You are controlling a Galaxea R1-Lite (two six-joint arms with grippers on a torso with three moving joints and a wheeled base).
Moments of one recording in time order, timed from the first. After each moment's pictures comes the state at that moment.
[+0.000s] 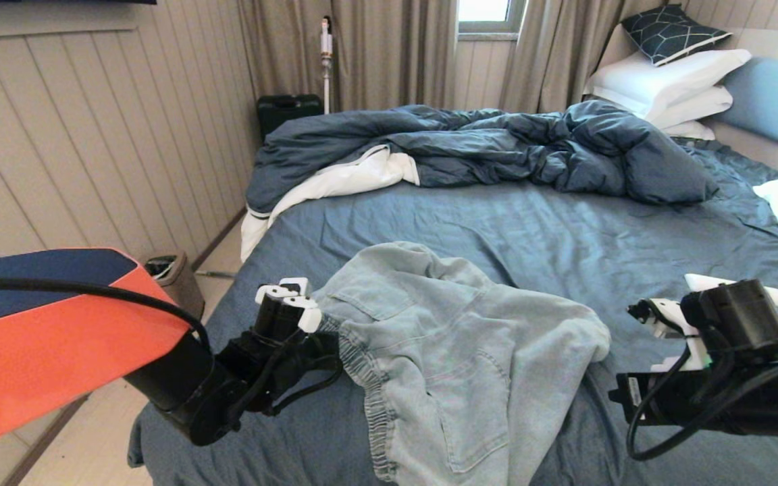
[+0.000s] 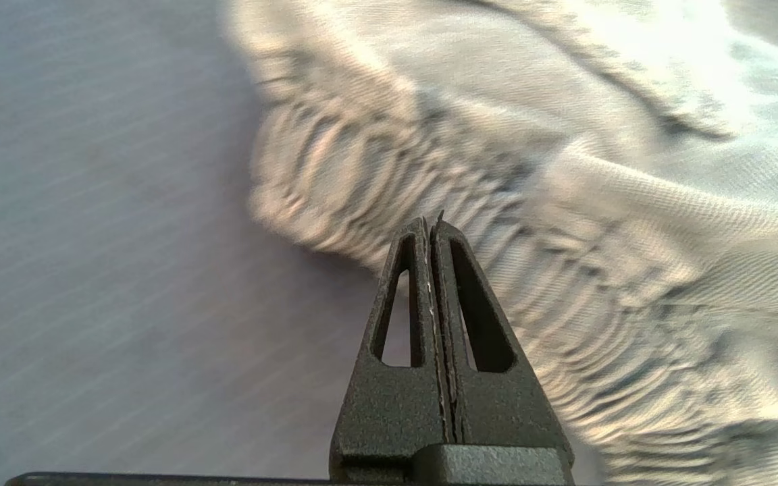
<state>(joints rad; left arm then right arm) -0.61 2.13 -0.83 -0.78 0.27 -0.36 0.14 1.53 -0.62 -0.04 0.01 0.14</state>
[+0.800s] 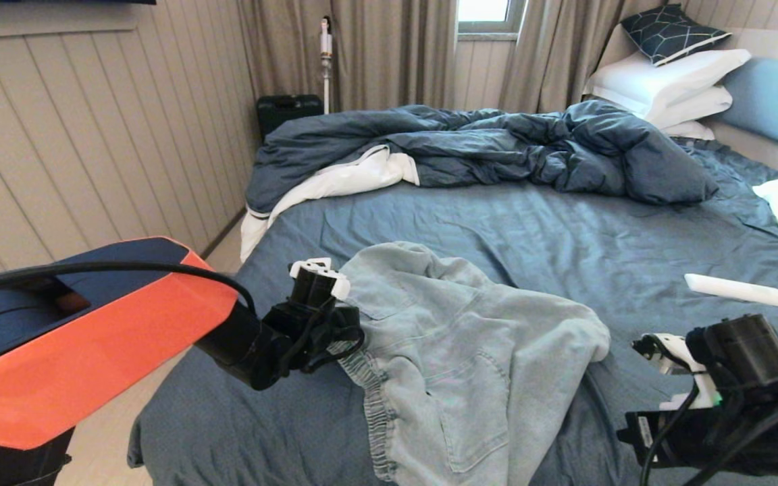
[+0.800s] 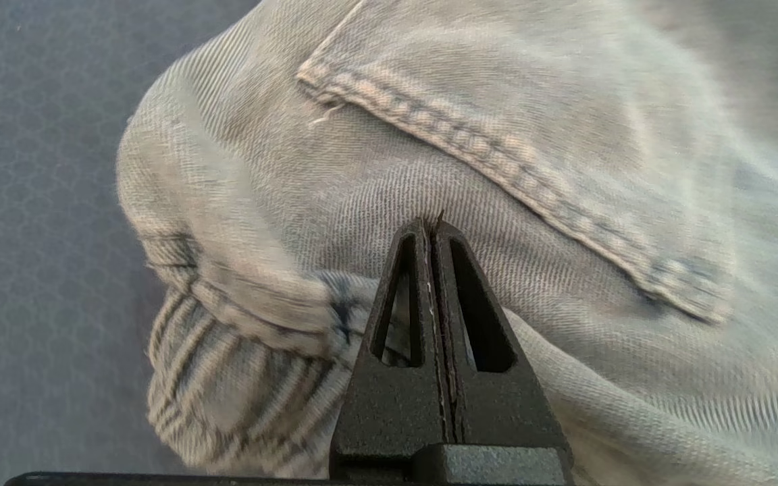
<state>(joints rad) -0.58 2.28 -1.16 -0.60 0.27 -0.36 0.15 1.51 -0.51 -0.05 0.05 0.15</state>
